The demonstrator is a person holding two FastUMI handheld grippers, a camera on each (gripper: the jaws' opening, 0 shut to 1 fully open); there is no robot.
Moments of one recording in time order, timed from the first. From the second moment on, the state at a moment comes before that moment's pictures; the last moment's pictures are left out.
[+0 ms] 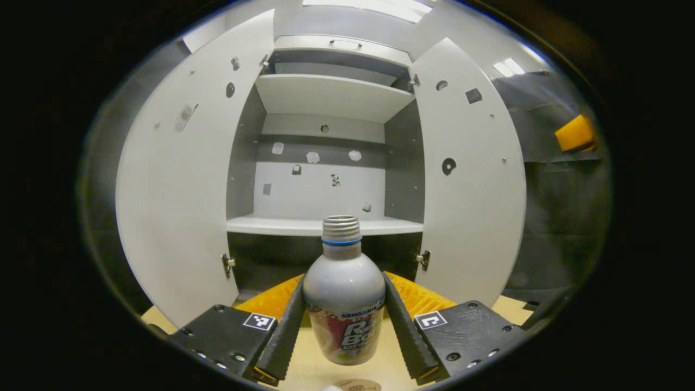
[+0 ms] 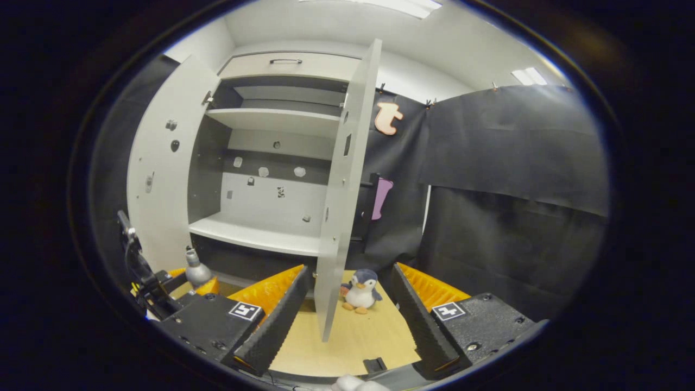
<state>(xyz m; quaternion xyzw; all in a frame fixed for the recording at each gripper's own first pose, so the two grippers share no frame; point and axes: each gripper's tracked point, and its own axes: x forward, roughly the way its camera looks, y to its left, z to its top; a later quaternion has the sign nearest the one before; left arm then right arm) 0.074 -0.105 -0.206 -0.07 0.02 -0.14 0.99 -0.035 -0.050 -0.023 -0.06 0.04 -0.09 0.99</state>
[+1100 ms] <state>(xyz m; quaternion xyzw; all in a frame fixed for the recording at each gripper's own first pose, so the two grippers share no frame) 0.019 -0.134 -0.348 -0.04 0.03 -0.19 0.98 -0.028 -0.026 -0.034 -0.10 0.08 -0.07 0.99</state>
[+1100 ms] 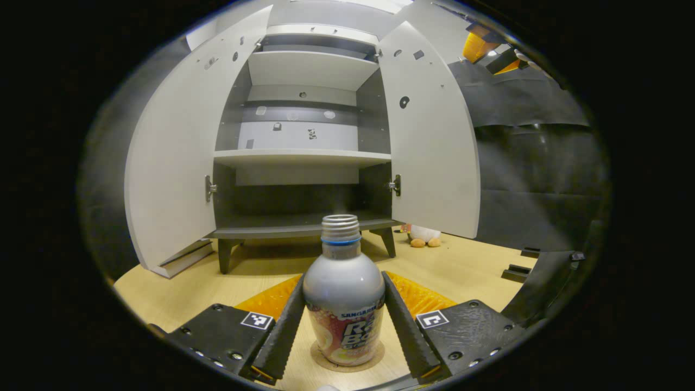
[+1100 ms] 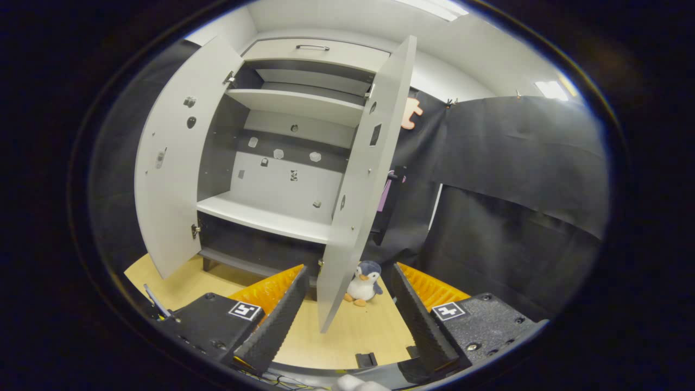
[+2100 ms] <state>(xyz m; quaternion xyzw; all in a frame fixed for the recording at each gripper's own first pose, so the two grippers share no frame) 0.039 -0.070 -0.115 -0.07 -0.01 -0.16 0.98 -0.027 -0.049 -0.027 -0.06 0.02 -0.09 0.99</state>
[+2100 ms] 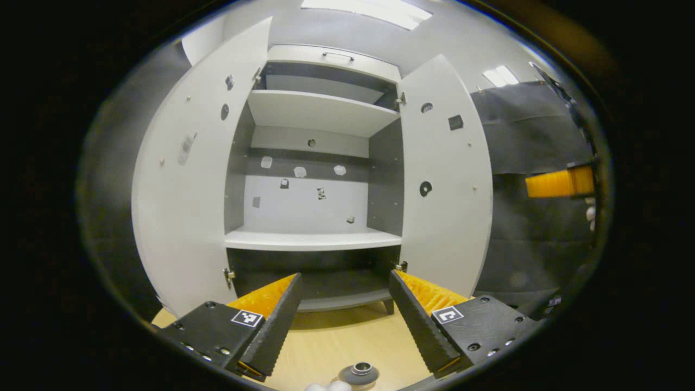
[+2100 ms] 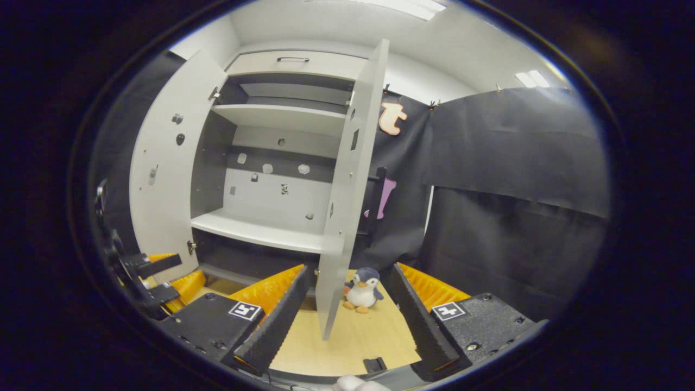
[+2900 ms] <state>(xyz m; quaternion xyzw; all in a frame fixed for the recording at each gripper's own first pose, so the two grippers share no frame) -0.037 0.032 -0.033 0.00 0.03 0.05 1.00 0.065 -0.194 0.010 0.03 -0.01 -0.08 1.00</state>
